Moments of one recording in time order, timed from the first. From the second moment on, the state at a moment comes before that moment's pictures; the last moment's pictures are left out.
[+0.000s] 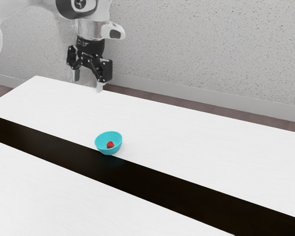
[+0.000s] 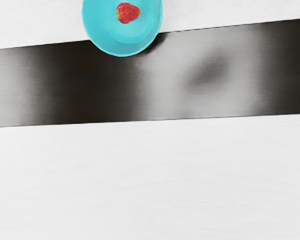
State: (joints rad) arm 0.27 0.23 -0.50 -1.29 0.27 1.27 -0.12
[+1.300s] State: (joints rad) arm 0.48 0.53 -0.47 -1.72 0.25 2.18 -0.26
